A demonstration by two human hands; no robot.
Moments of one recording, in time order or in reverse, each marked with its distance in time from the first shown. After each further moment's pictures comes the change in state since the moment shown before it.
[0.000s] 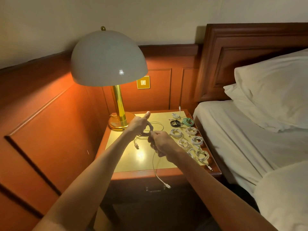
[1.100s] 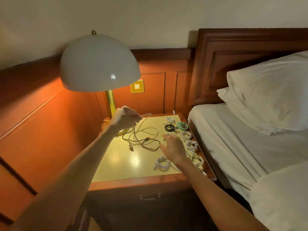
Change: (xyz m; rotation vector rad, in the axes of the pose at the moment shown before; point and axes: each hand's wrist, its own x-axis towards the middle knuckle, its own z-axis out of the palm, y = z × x) left_hand 0.013 0.022 -0.043 0.370 0.126 0.439; right_hand 0.062 0.063 -0.057 -0.897 0.422 -0.264
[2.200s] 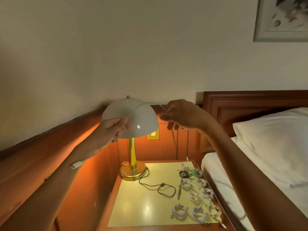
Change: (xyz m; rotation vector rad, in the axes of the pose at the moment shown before) left_hand -0.098 0.044 -0.193 -0.497 0.143 0.221; right_hand -0.038 -0.186 -0.293 0.185 0.026 -0.443
